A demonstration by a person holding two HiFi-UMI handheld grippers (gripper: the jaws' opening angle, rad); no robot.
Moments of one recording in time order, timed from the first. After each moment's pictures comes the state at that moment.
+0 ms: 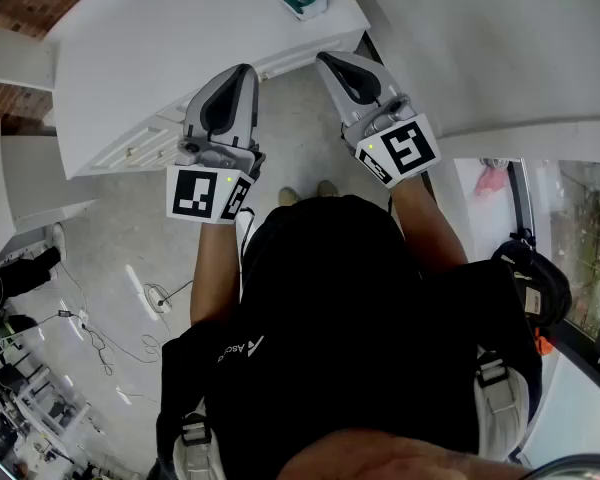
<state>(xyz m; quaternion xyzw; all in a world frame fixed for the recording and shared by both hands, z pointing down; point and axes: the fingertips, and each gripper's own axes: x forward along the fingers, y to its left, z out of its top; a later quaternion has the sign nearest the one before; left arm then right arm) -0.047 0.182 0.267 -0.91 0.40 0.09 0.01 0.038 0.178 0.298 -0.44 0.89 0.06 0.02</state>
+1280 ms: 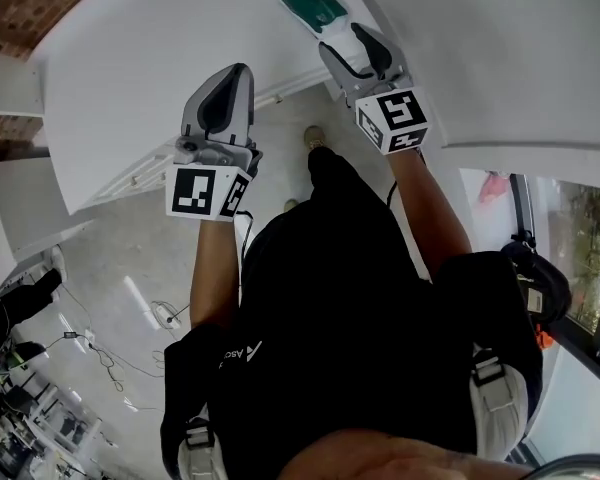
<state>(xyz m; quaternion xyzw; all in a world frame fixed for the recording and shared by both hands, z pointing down) -0.107 0.063 0.307 -0.92 0.39 0.09 -0.02 0.029 0.018 0.379 -0.53 0.84 0.01 -0.08</state>
